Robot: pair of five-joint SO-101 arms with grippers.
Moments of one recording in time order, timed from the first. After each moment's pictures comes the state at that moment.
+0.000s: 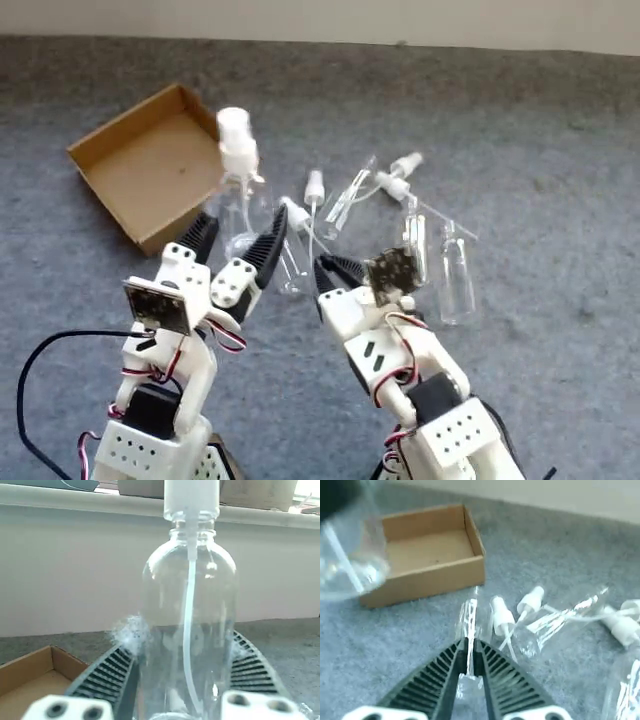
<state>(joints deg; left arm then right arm) 12.5 -103.6 93.8 11.0 8.3 -32.0 -82.6 89.1 18.2 -2.4</state>
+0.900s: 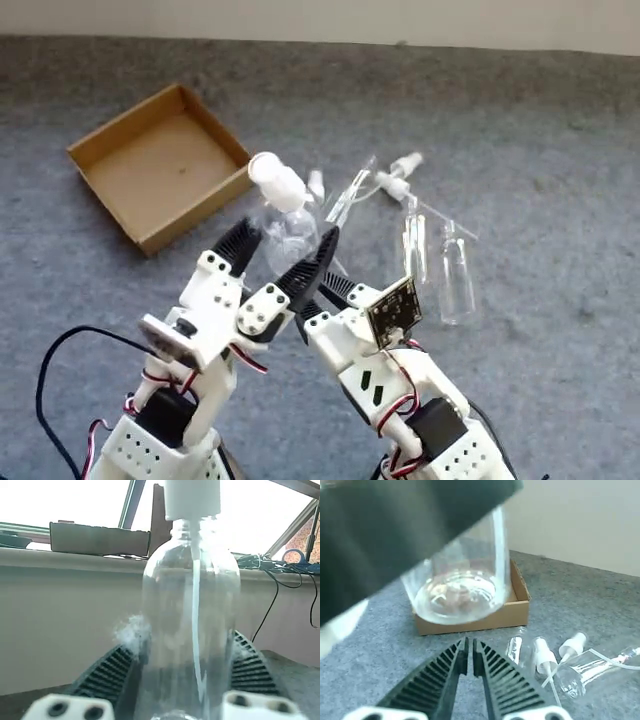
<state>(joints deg) 26.2 -103.7 96.0 -2.9 7.3 -40.8 -104.3 95.6 24.5 -2.4</state>
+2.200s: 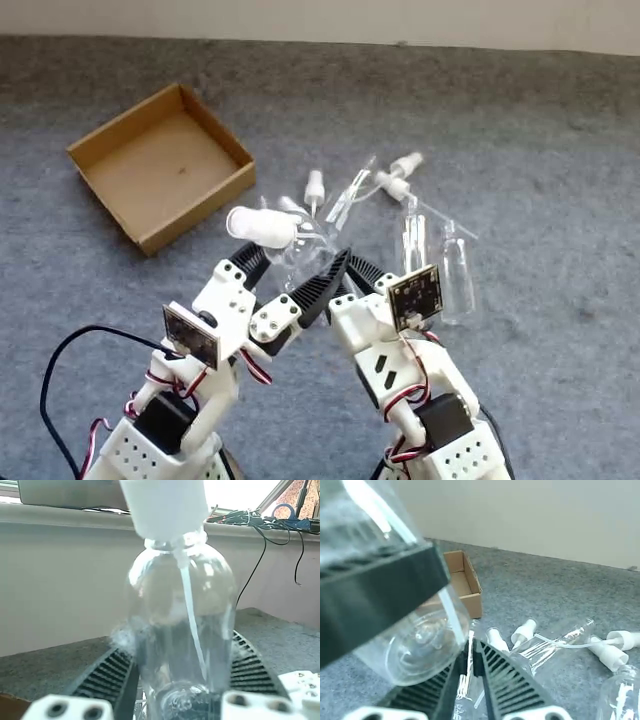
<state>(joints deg) 32.2 -104.5 96.0 11.2 7.3 -30.1 -104.1 95.6 24.7 -2.2</state>
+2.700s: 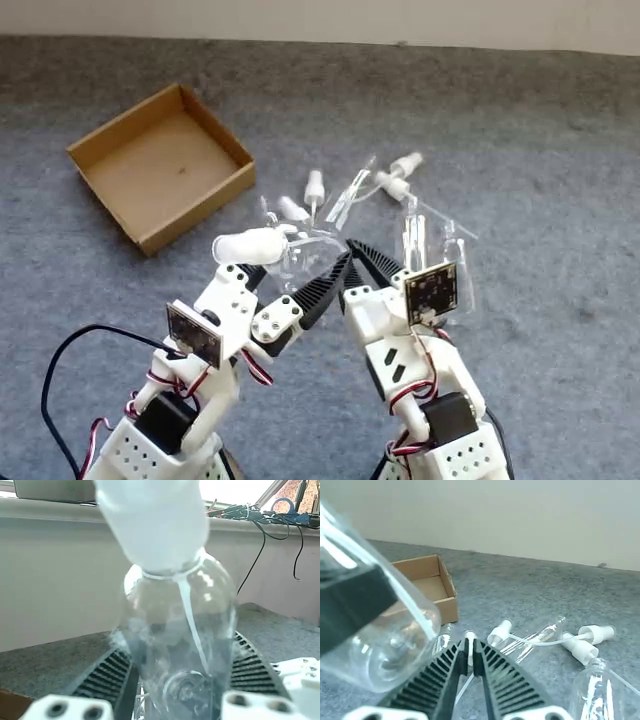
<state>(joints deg) 32.6 -104.5 96.0 11.9 7.3 -24.5 -104.1 95.6 24.7 -2.2</state>
